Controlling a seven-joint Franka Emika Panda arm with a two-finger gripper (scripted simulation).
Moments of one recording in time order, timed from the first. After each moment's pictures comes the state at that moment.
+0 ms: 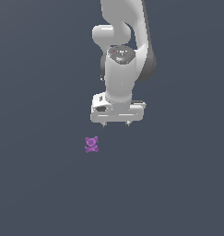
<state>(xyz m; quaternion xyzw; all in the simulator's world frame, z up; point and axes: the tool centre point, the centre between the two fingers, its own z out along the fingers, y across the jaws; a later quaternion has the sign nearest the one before) 0.007 0.020 0.190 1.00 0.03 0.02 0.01</state>
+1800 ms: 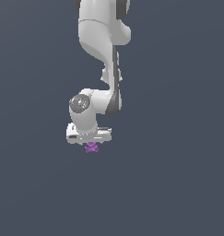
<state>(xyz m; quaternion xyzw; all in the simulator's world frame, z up) 0.022 -0.102 0.049 1.00 0.04 0.00 0.00</state>
